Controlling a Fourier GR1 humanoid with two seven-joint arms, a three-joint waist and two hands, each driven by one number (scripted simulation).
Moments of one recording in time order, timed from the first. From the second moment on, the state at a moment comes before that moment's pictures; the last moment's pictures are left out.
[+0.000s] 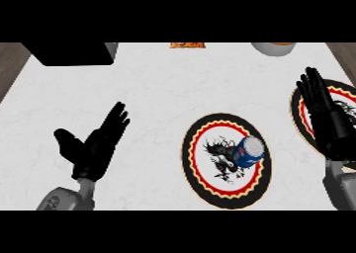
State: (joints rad) left arm -0.13 0.24 -0.33 -1.49 0.41 0.23 0.12; right arm -0.20 -0.41 0.10 -1.51 -0.24 -0.13 -0.14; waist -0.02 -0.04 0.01
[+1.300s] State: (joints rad) left arm -0.25 0.48 -0.29 -1.59 0.21 0.05 -0.07; right arm -0.85 -0.46 0.53 -0.93 -0.15 0.79 0.57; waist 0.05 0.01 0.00
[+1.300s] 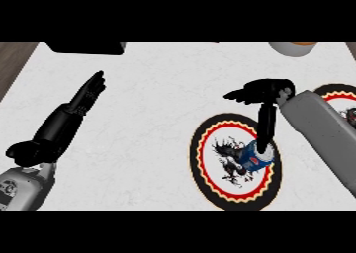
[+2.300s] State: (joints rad) left arm -0.24 0.46 -0.22 -1.61 0.18 0.00 -0.05; right arm -1.17 -0.36 0.48 -0.41 -0.20 1.06 0.76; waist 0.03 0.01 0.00
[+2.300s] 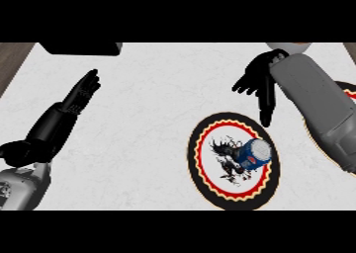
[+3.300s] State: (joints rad) left arm -0.18 0.42 -0.15 -1.62 0.13 -0.05 -0.07; right arm -1.06 -0.29 0.49 -0.38 -0.04 1.17 0.66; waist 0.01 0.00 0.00
